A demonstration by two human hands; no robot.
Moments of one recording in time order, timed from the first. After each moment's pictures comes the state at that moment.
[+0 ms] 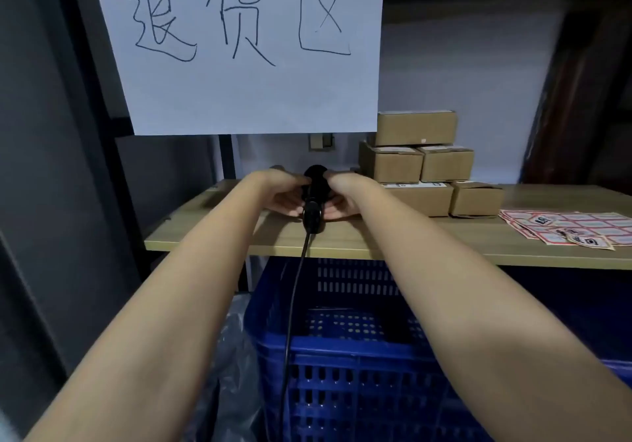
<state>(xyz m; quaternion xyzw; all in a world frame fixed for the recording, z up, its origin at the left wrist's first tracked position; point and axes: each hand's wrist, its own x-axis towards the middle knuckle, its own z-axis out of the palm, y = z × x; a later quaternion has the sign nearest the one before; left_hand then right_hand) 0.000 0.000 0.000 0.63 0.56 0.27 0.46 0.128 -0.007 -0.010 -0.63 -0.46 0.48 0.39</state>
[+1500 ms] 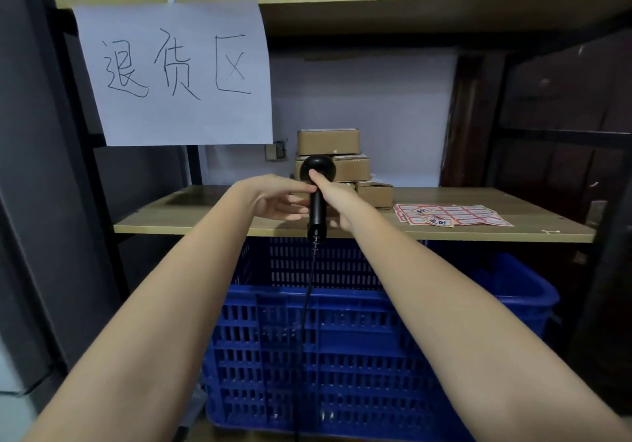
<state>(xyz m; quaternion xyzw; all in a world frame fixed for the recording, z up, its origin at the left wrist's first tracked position) 0.109 -0.159 0.019 0.62 0.49 0.28 0.55 0.242 -0.179 -0.005 -0.57 -0.47 0.45 0.50</state>
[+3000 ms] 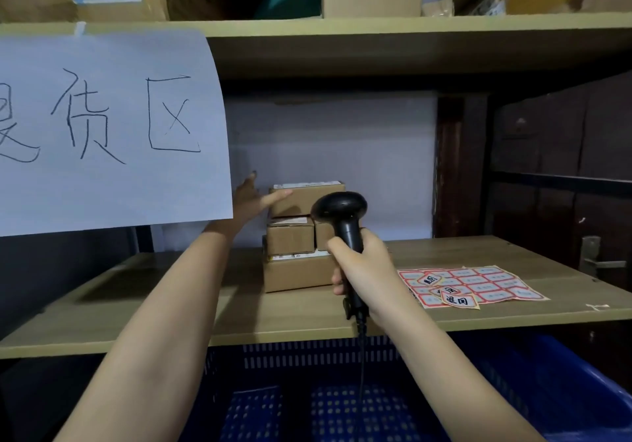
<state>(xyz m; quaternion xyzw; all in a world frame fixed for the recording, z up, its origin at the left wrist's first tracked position) 0.129 0.054 0.052 0.73 0.47 0.44 0.22 0.280 -0.167 0.008 -0.51 -0.52 0.31 0.61</state>
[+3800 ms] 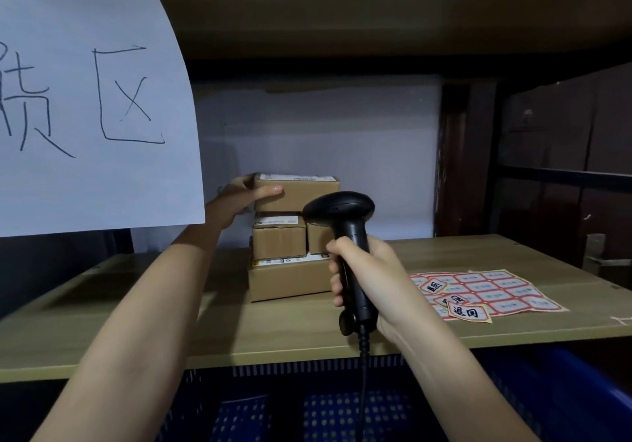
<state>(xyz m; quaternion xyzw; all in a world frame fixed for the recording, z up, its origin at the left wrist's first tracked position) 0.141 0.070 0.059 0.73 0.43 0.43 0.32 0.297 -0.152 0.008 -0.43 -0.47 0.45 0.62</state>
